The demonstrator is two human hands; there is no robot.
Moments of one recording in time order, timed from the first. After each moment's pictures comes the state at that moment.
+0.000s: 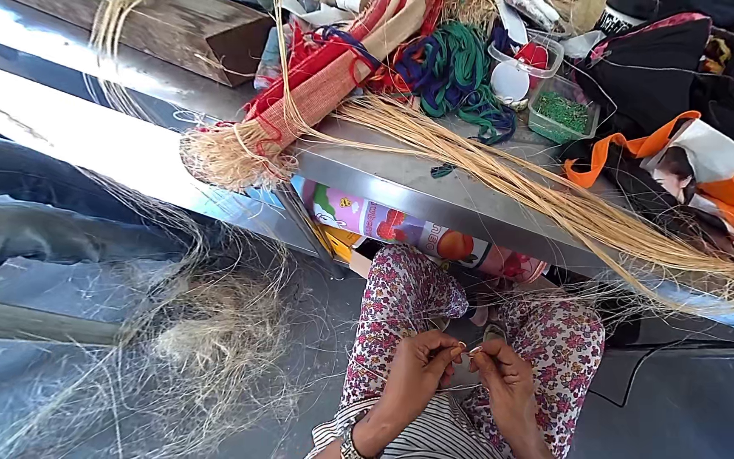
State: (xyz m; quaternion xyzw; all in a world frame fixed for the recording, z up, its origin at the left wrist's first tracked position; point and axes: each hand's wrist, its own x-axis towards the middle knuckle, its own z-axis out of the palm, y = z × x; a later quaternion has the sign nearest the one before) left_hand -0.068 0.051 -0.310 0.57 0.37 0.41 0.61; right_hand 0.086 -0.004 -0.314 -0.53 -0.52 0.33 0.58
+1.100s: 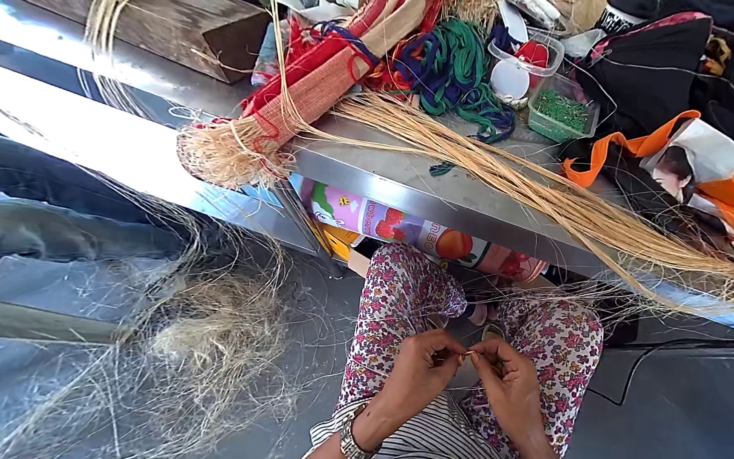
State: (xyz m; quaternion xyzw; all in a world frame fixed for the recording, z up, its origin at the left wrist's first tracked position) left_hand -0.067 0.057 -0.322 0.65 0.34 0.38 0.57; right_hand 0.089 -0.004 -0.302 -0.63 -0.52 0.29 0.50
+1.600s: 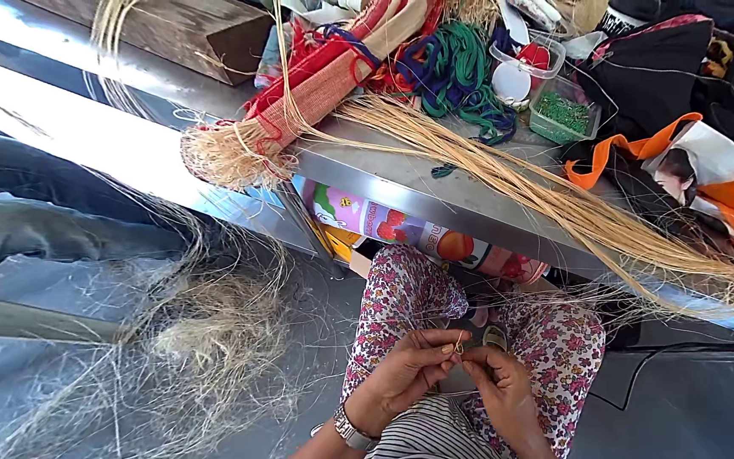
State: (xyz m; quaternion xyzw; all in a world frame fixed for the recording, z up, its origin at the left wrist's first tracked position) left_hand -0.080 0.072 -0.315 0.20 0.20 0.30 0.91; right_hand 0.090 -0.004 -0.308 -0.57 -0.57 0.33 0.50
